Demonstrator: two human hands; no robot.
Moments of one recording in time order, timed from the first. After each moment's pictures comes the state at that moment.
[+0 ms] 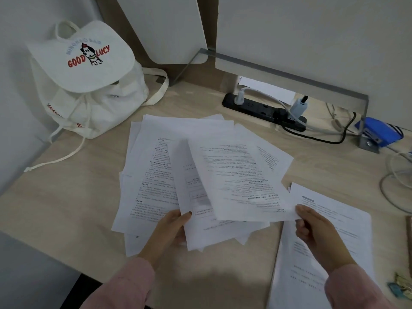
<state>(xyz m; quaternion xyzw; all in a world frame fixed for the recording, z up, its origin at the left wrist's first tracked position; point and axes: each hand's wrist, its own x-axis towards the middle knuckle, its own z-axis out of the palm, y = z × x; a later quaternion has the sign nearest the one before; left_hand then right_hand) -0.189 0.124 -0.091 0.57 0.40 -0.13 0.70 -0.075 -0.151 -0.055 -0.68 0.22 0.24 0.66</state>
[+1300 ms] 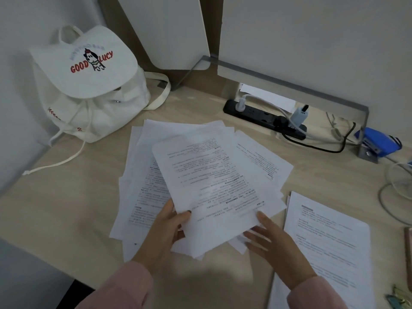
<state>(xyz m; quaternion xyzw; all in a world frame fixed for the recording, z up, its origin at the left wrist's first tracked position) -0.175 0.127 -0.056 0.52 0.34 -0.06 0.78 -0.102 -0.086 -0.049 -0.61 0.24 0.35 0.67</state>
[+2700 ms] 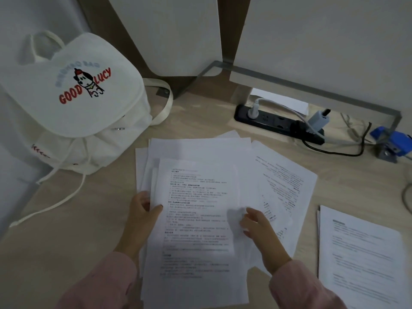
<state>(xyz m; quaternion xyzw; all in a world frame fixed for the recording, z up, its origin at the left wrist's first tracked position) -0.111 0.281 -0.110 0.70 0.42 -0.07 0.57 -0.060 0.040 -0.088 -0.76 0.23 0.34 0.51</state>
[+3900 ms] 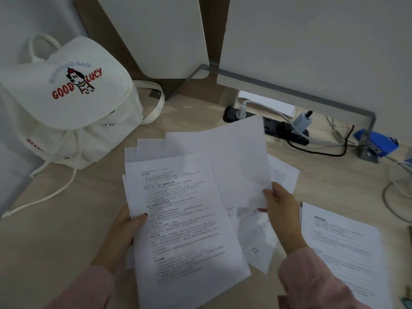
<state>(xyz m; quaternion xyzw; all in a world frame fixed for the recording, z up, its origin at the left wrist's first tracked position) -0.155 0.256 -0.092 0.58 0.38 -0.05 0.72 -0.023 -0.013 -0.057 -0.87 0.09 0.08 0.47</state>
